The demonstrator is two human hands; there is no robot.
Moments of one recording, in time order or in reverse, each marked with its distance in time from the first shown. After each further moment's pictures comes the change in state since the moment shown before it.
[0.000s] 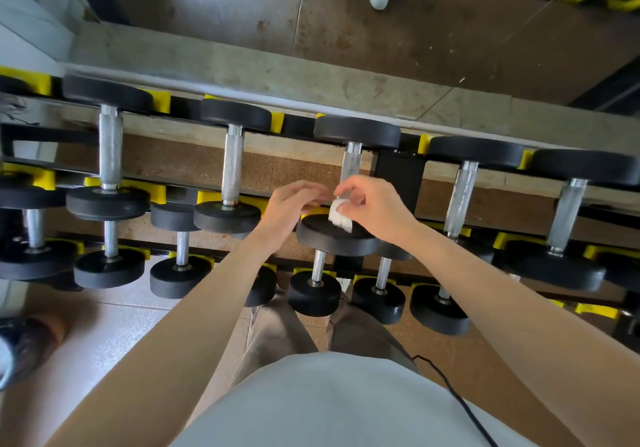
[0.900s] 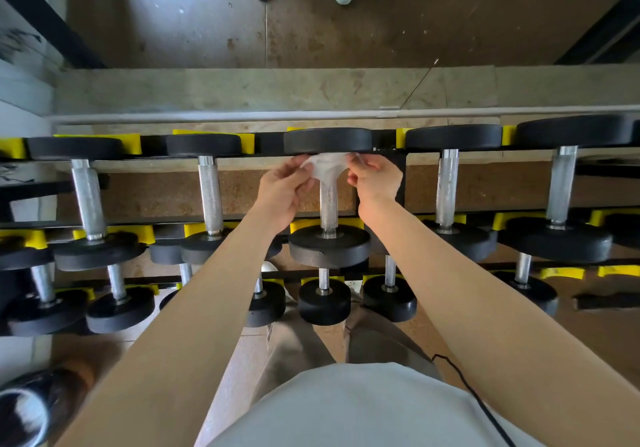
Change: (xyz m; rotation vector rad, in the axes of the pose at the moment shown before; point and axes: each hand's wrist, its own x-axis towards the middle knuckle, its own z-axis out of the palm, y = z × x) left_hand 0.062 0.035 0.026 -0.479 0.083 -0.172; right_hand 0.048 0.018 0.001 0.927 0.714 0.580
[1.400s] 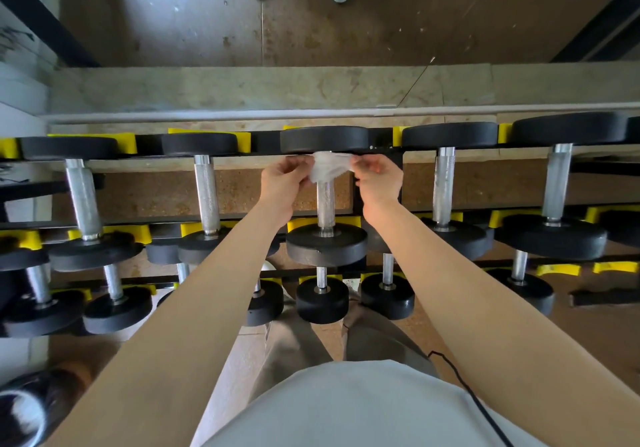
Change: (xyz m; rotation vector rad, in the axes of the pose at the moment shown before) left_hand 0.014 -0.007 0.010 0.290 0.155 0.108; right_hand 0.007 0.009 -0.012 -0.077 0.022 -0.051
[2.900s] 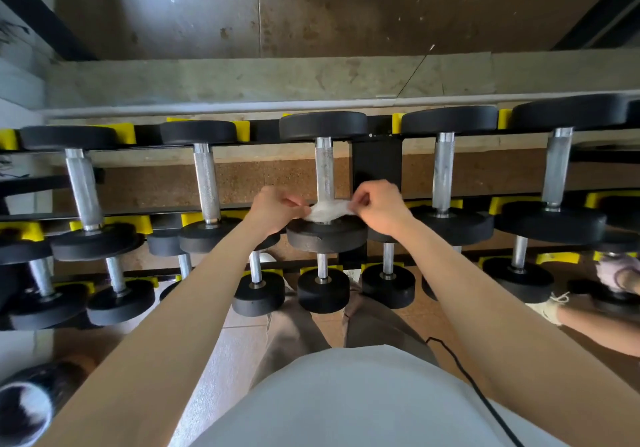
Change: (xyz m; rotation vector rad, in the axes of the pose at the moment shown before) left_hand -0.022 -0.026 -0.051 0.912 -0.258 0.055; right_hand -0.014 0.032 -0.044 -0.890 -0.492 -0.258
